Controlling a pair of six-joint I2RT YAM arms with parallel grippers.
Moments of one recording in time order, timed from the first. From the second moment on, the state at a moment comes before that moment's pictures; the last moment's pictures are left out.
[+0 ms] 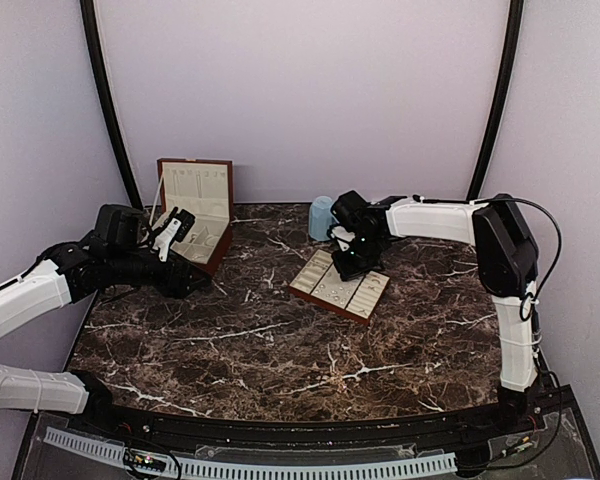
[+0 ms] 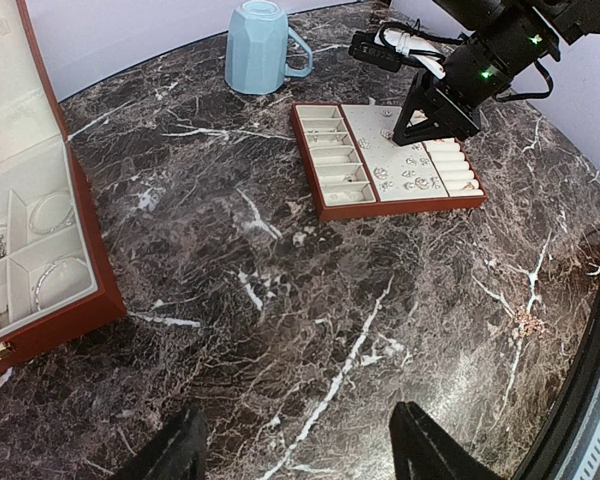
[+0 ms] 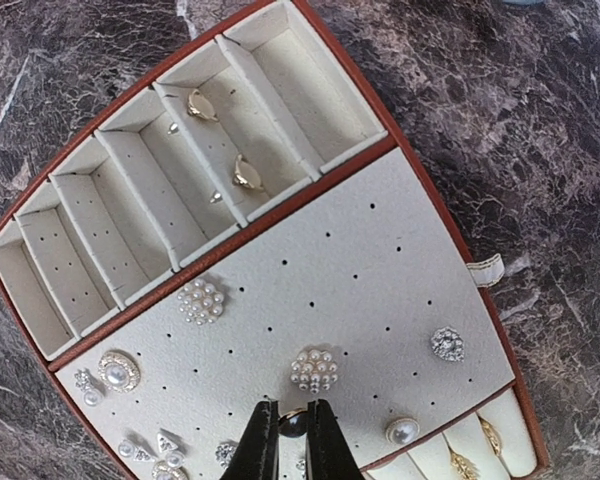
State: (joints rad) left arm -0.47 1.03 0.79 -0.41 0.28 0.02; right arm 0.67 2.14 1.68 -0.76 0.01 0.19
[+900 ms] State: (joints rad) left arm -0.47 1.03 0.79 -0.41 0.29 0.02; right arm 0.69 2.18 1.75 -0.82 0.03 0.17
